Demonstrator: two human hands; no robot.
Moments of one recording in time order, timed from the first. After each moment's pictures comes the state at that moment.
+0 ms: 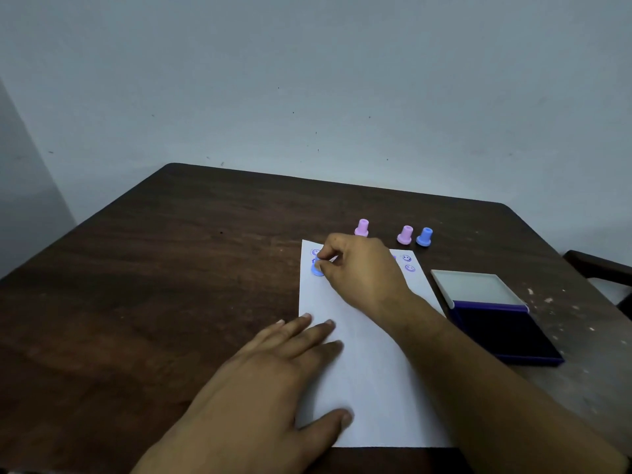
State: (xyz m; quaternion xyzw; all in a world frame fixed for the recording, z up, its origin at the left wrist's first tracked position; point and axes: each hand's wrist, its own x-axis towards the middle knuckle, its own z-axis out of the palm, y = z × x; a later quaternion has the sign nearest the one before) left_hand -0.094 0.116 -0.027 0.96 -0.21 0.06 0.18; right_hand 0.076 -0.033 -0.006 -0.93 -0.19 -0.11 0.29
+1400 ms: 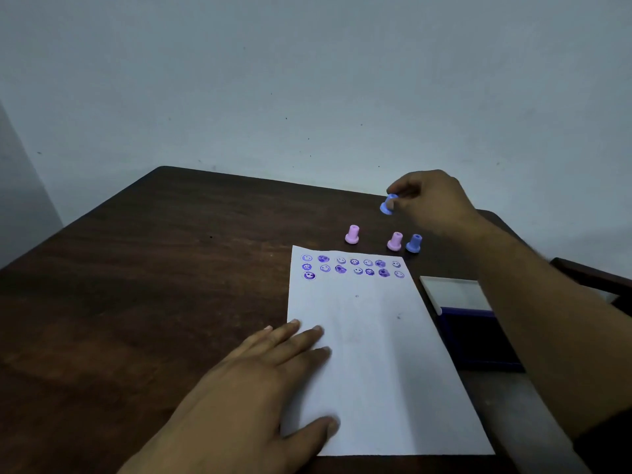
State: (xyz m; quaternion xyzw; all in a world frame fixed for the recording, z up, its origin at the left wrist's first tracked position) left_hand -0.091 0.118 -0.035 0.95 -0.22 0.09 0.20; right_hand 0.159 -0.127 0.083 -0.93 -0.13 -0.13 0.32
